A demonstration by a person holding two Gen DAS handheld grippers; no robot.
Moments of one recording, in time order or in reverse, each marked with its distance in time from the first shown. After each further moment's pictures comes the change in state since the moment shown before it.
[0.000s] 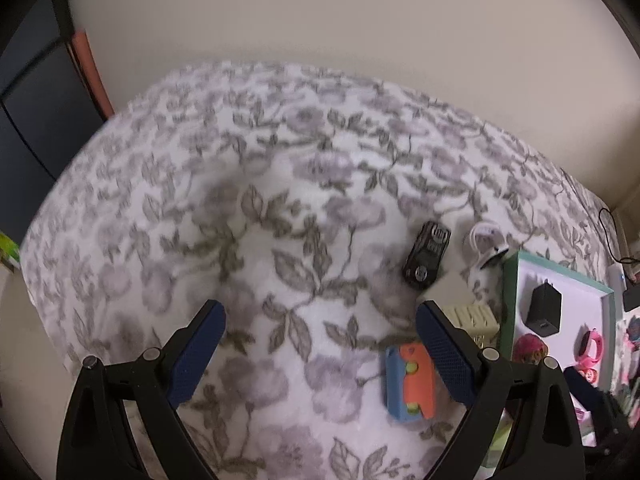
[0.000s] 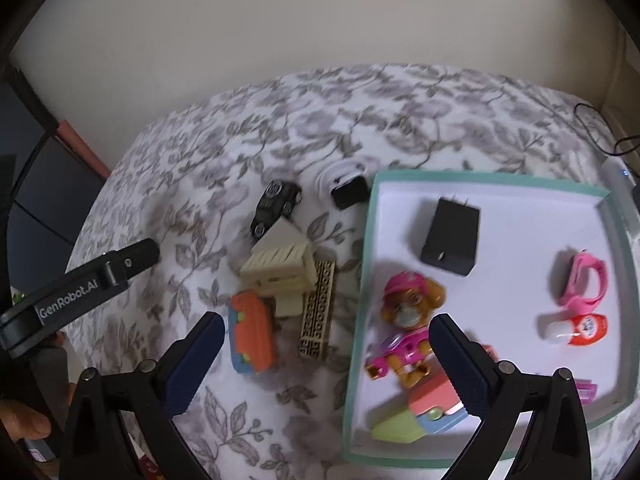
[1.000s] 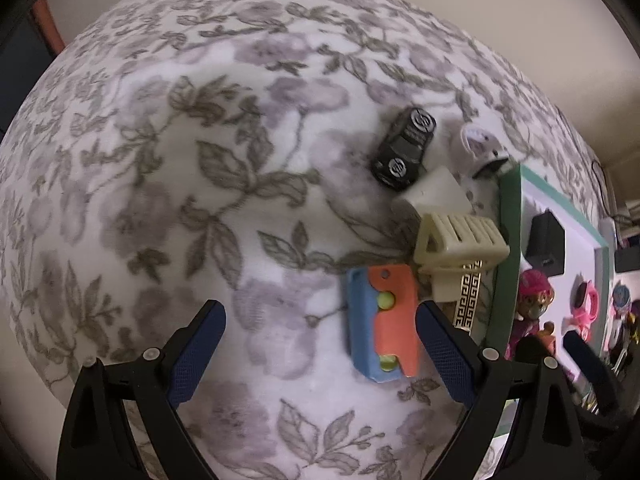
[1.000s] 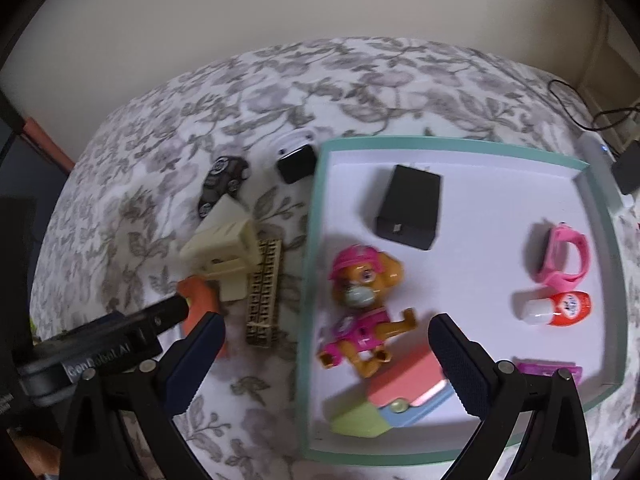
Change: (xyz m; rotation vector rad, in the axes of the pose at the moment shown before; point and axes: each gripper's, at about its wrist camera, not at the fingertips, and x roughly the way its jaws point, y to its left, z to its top) left arm 0.055 -0.025 -0.032 0.025 0.278 -0.111; right arm 0.013 -0.023 -0.003 0.053 0.065 -0.127
